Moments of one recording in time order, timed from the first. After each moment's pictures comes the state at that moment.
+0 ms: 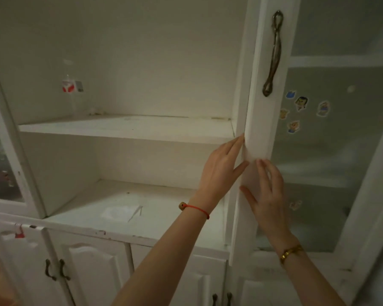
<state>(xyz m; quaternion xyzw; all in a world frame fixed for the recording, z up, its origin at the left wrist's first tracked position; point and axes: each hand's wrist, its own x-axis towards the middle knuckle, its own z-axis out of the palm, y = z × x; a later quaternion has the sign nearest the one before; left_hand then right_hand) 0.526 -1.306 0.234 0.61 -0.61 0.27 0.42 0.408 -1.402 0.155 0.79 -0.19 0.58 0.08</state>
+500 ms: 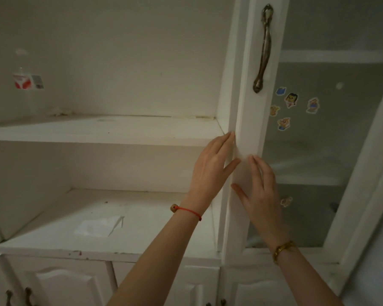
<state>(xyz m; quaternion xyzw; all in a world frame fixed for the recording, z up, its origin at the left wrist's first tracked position) 0.558 -1.340 0.226 0.57 -0.62 0.29 0.45 0.425 -1.412 0.160 0.79 -0.27 0.54 0.13</state>
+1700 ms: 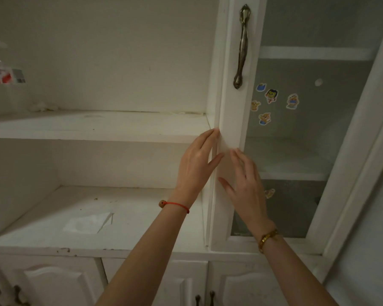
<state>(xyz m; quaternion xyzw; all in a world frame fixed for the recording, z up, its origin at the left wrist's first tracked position) 0.561 -1.350 0.223 0.58 -0.60 0.28 0.47 0.424 -1.416 0.169 0.81 -0.25 0.51 0.11</state>
